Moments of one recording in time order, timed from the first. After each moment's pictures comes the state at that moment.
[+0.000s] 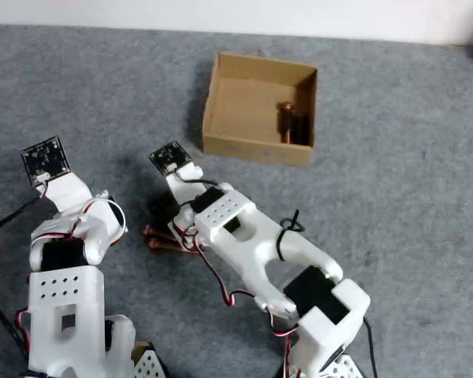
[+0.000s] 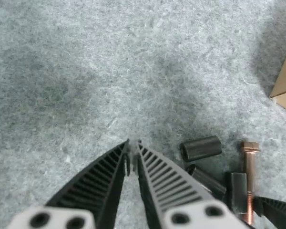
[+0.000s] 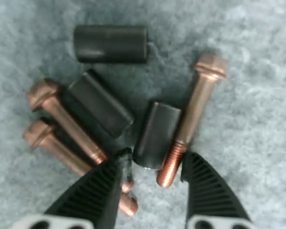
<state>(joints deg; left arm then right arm) -15.8 -55.2 64.6 49.7 20.8 -45.4 10.2 22.2 46.0 -1.9</state>
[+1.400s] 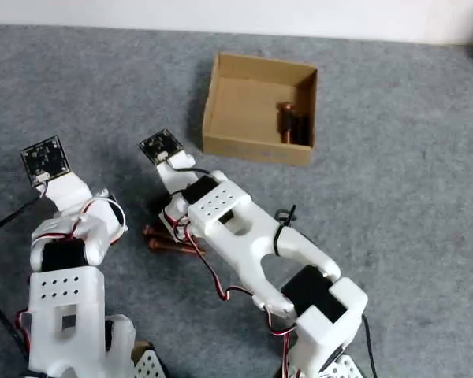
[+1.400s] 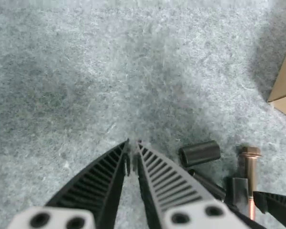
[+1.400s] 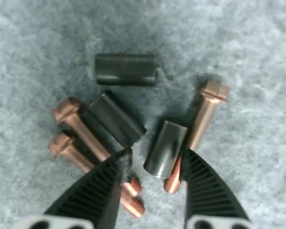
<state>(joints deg) -15.8 -55.2 65.3 47.5 20.8 -46.0 11.0 13.8 52.5 -1.9</state>
